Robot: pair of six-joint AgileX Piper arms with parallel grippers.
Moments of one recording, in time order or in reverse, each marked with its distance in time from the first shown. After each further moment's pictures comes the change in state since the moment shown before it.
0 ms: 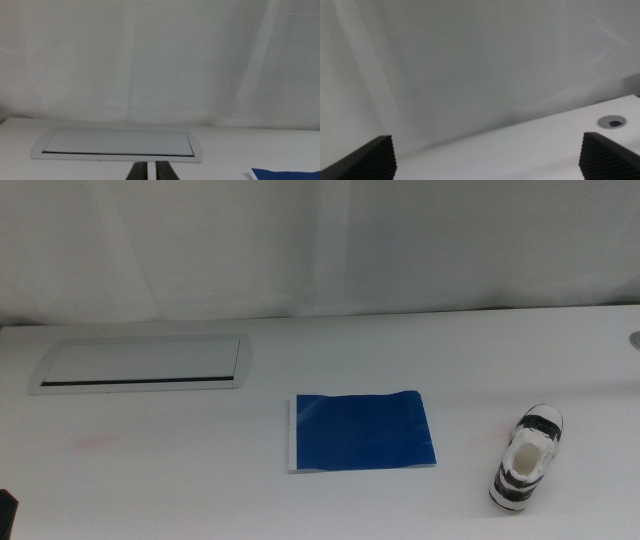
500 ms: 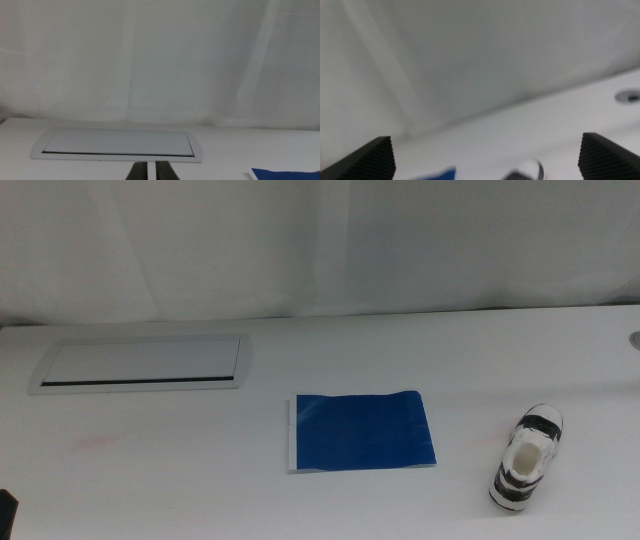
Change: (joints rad) left arm 0.000 0.000 0.000 0.000 0.000 0.000; right arm 0.000 0.120 -0.218 0.088 0.236 0.007
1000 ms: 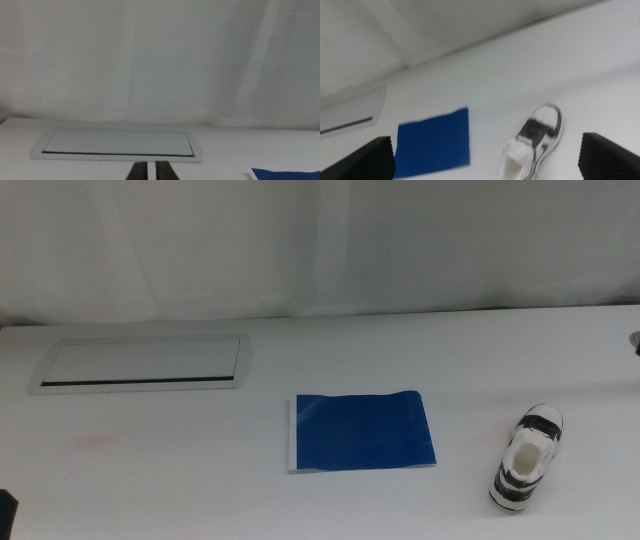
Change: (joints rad) left arm 0.000 0.000 0.000 0.000 0.000 0.000; right arm 0.000 0.577 -0.534 0.030 0.443 0.023
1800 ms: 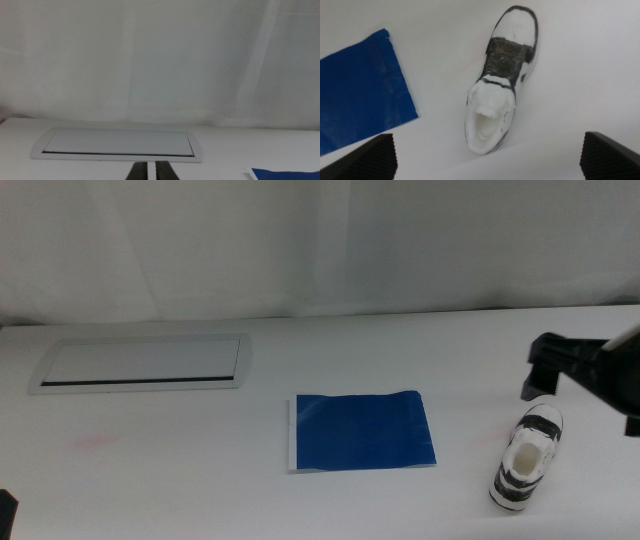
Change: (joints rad) left arm 0.000 0.000 0.000 0.000 0.000 0.000; right arm 0.282 0.608 -0.250 -0.372 0.241 0.580
